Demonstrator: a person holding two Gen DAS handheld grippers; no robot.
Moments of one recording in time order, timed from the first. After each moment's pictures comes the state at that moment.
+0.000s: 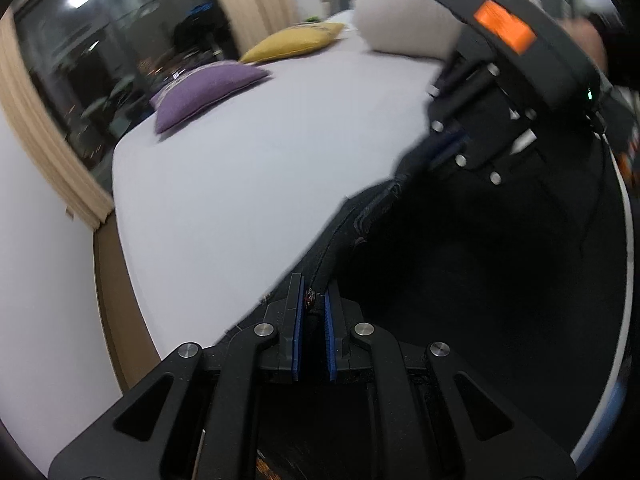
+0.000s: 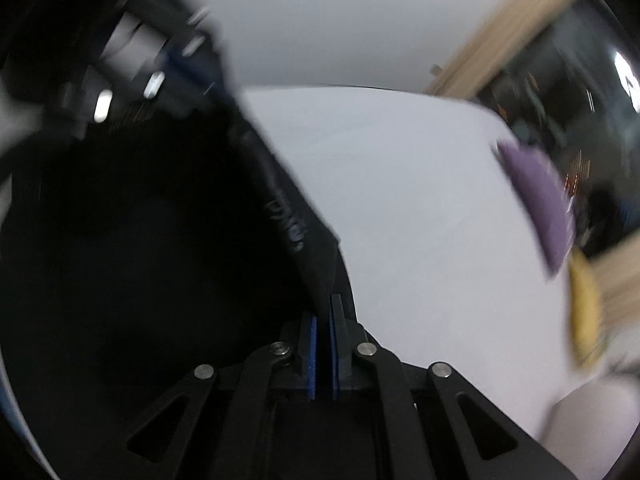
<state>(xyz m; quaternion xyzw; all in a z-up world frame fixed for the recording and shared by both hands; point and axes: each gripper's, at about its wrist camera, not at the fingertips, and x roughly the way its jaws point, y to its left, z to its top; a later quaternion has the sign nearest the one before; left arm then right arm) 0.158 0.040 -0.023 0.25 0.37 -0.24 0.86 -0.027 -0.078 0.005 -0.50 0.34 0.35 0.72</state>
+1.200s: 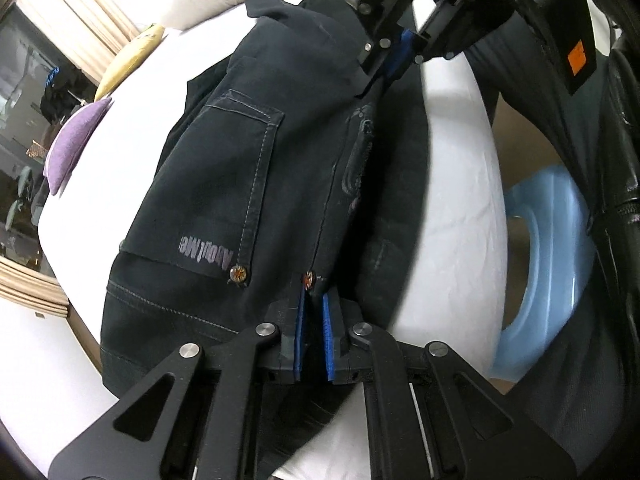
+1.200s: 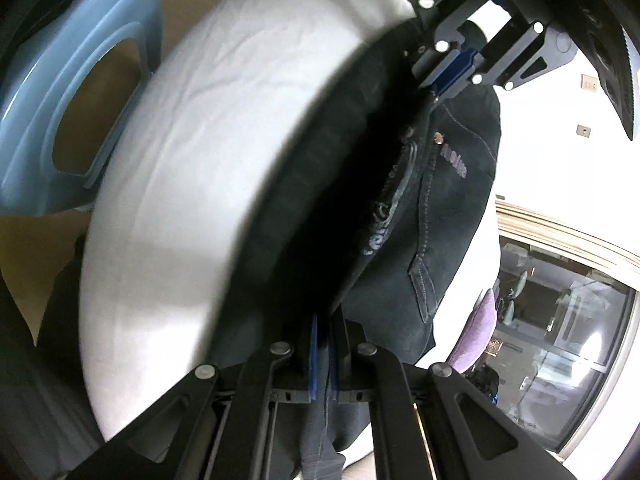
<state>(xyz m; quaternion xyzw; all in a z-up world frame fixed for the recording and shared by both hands) -0.031 -0.025 -0.113 0.42 0.38 -0.39 0.72 -0.155 -0.064 -0.084 -0.80 0.18 0.33 0.47</state>
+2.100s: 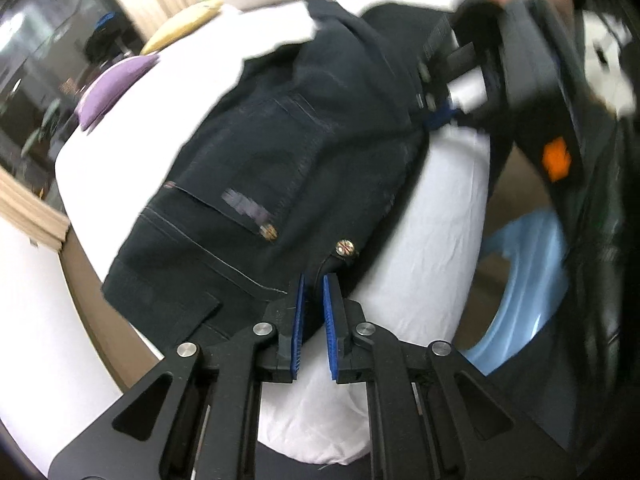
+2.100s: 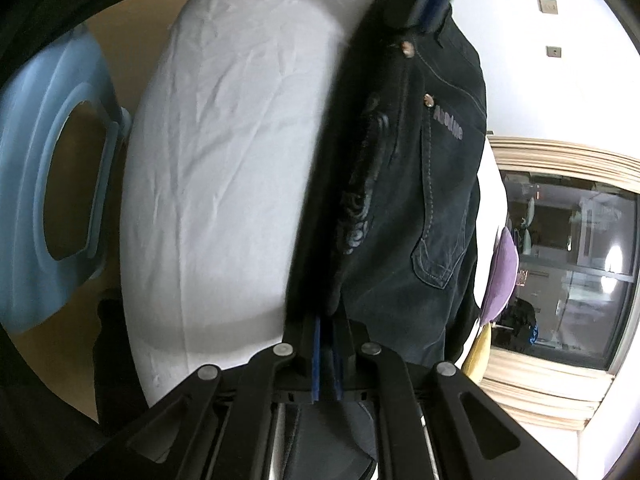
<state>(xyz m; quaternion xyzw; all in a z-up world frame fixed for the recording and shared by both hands) -0.054 0.012 -0.094 0.32 0.41 -0.33 0.79 -0.056 -0.013 -0.090 -0.73 0.26 0.27 0.57</state>
